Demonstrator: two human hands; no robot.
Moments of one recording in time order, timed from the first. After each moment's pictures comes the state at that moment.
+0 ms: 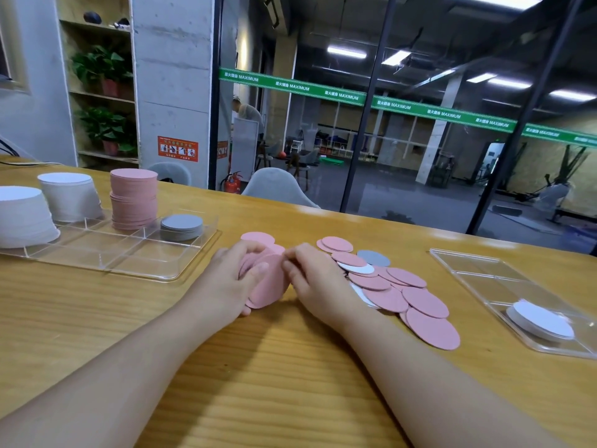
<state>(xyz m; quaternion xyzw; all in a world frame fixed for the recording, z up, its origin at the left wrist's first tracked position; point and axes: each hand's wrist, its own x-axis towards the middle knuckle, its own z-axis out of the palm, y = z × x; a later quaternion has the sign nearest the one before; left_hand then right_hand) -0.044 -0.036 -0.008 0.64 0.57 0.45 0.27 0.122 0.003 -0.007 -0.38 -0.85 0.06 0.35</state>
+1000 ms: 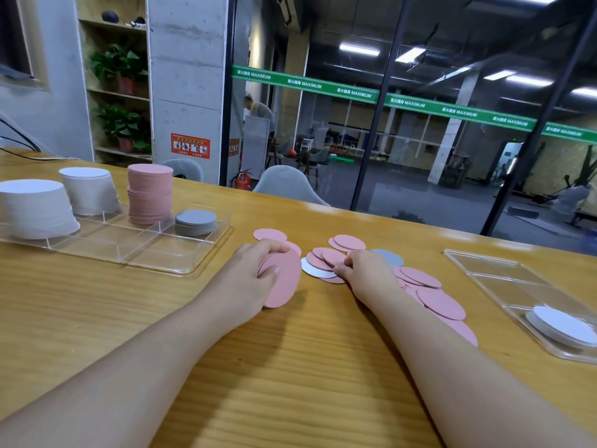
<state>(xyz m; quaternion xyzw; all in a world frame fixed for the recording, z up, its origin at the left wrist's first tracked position) -0.041 -0.045 -0.005 0.68 0.54 0.43 0.26 0.156 0.043 0.011 -0.72 -0.69 0.05 0.10</state>
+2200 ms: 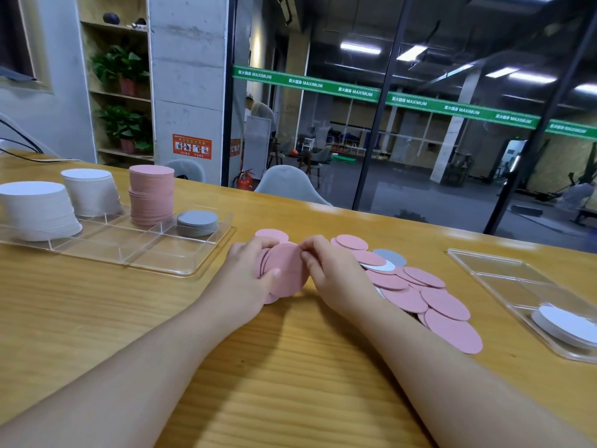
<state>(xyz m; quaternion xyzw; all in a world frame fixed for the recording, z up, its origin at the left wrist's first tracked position) -0.041 -0.039 -0.010 0.65 0.57 0.46 0.23 0.120 0.001 0.002 -0.45 -0.83 0.05 0.32</state>
